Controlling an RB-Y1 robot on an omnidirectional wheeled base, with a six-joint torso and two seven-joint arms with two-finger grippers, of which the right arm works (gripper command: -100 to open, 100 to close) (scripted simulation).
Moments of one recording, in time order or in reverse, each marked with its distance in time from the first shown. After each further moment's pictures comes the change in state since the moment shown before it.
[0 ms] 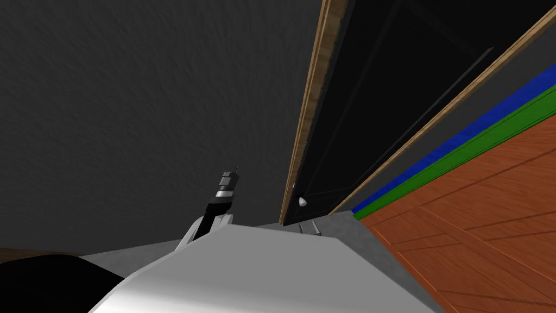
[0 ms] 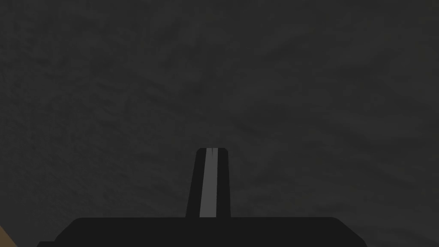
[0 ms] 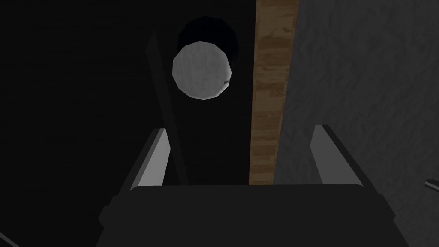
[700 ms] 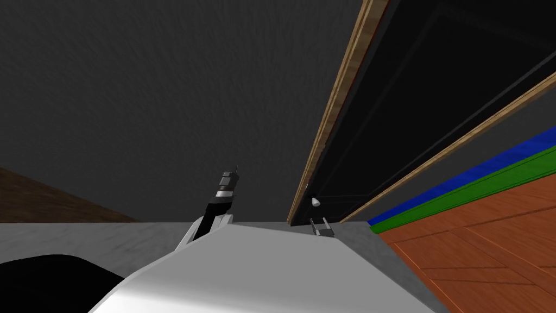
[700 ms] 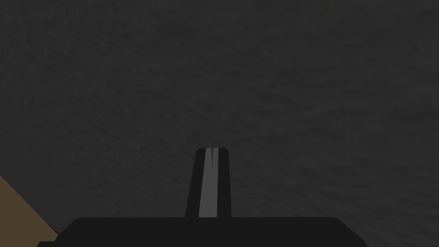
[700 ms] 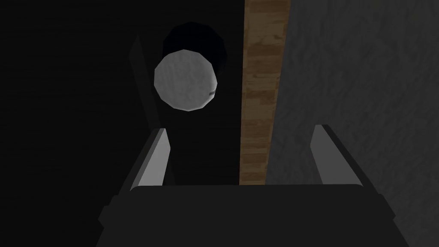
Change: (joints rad) arm -0.161 -0.112 -0.122 0.175 -0.078 -0.009 -0.053
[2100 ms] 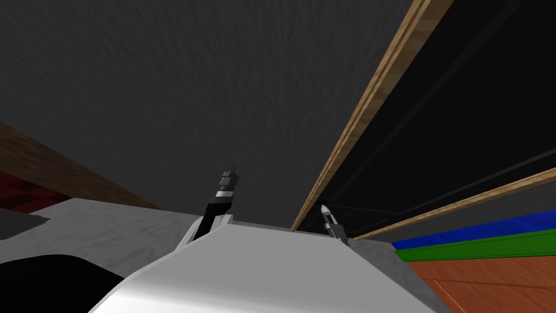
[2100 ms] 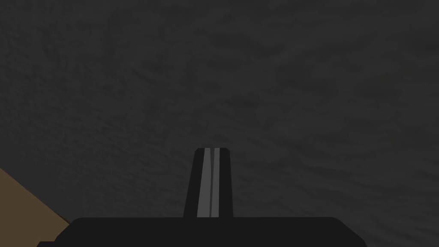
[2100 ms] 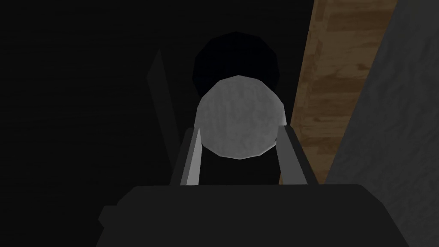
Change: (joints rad) arm -0.156 -0.098 -0.117 0.197 -0.077 -0.027 -0.043
